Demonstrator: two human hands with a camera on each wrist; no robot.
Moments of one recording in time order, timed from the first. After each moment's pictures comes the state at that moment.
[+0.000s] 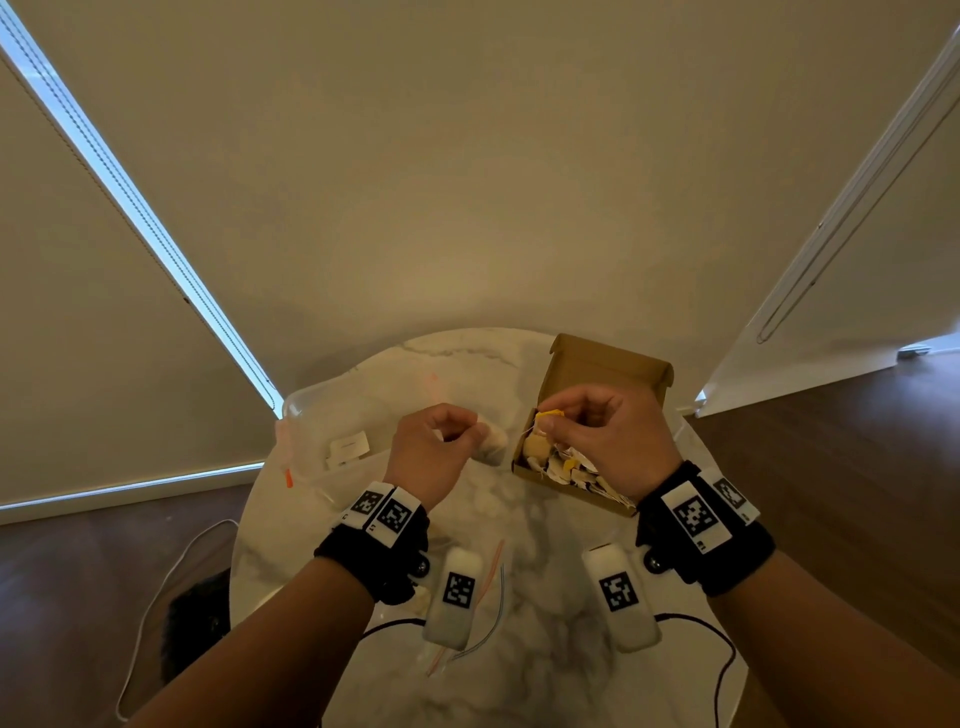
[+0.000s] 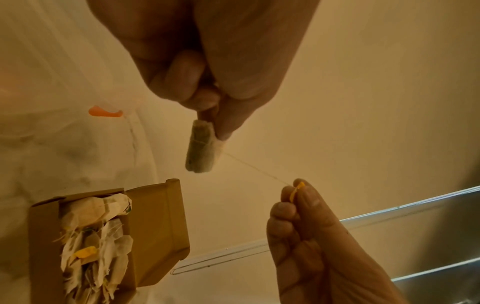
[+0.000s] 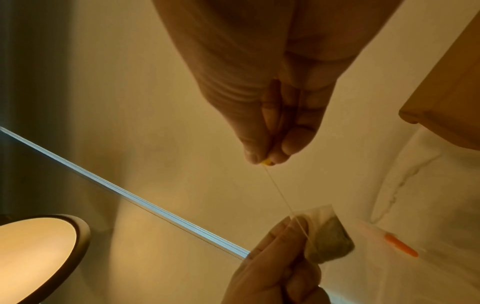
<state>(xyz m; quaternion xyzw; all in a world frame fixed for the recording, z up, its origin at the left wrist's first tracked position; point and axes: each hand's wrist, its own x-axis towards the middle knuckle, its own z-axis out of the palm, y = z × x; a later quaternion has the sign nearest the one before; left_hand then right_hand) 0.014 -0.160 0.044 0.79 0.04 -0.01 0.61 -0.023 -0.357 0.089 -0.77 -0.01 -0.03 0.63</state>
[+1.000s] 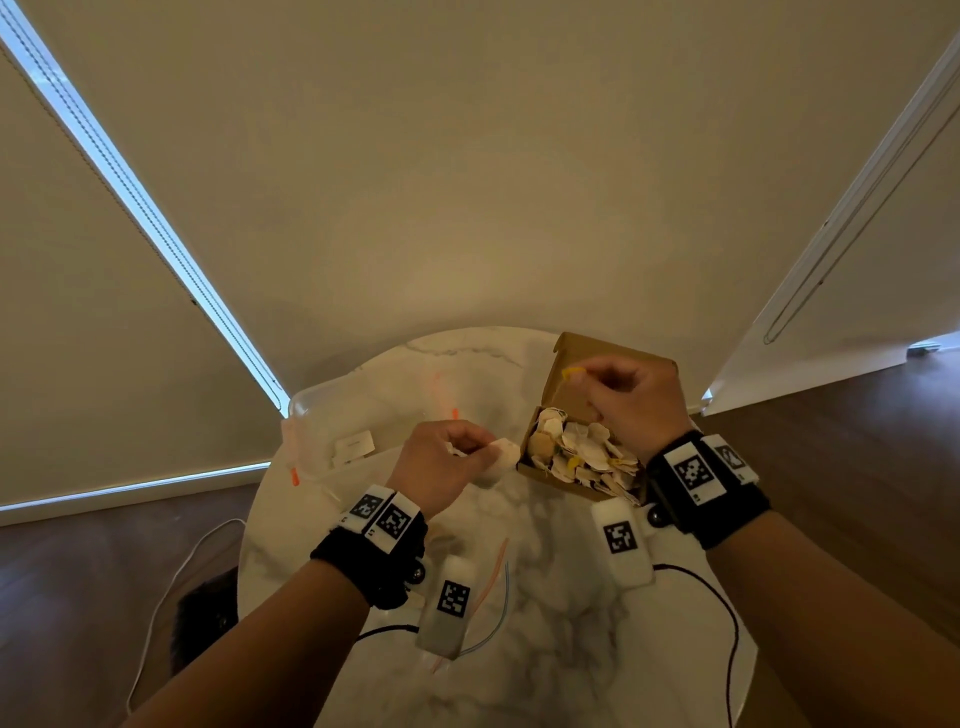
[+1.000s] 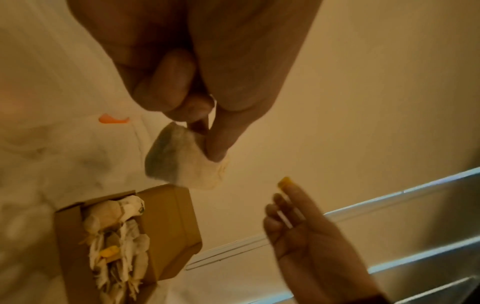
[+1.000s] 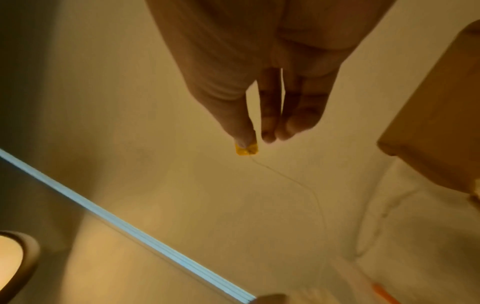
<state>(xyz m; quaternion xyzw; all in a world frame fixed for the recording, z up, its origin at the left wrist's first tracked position) 0.008 -0.152 0.042 0.82 -0.02 -0.09 0.56 0.004 -0.373 0.087 -0.78 0.09 -0.10 0.61</state>
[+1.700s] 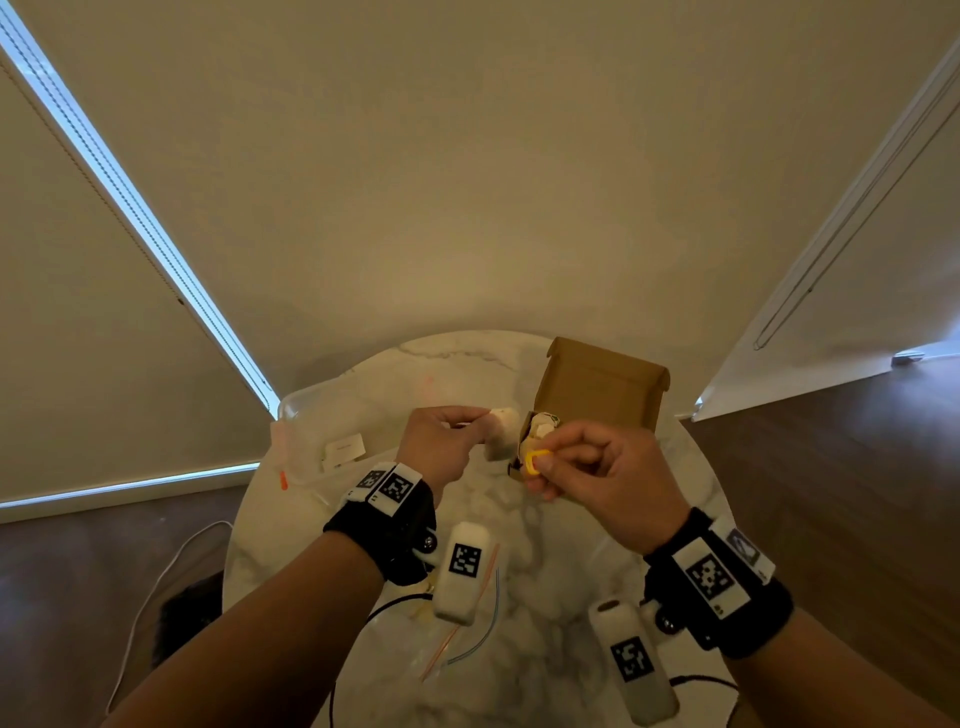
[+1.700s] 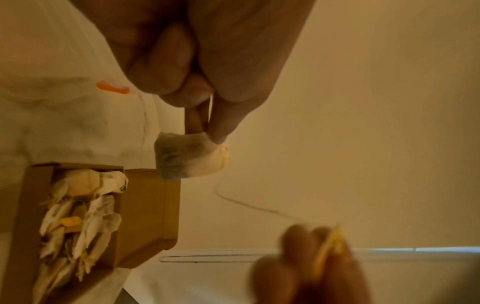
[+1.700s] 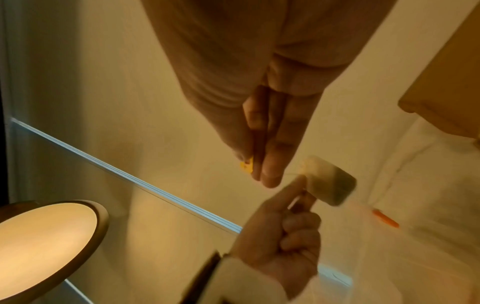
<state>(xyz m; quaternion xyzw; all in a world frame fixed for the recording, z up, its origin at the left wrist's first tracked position) 0.026 -0.175 0.049 0.73 0.12 -0.10 0.66 -0.056 -0.350 0.087 -0.71 -0.07 0.00 0.70</state>
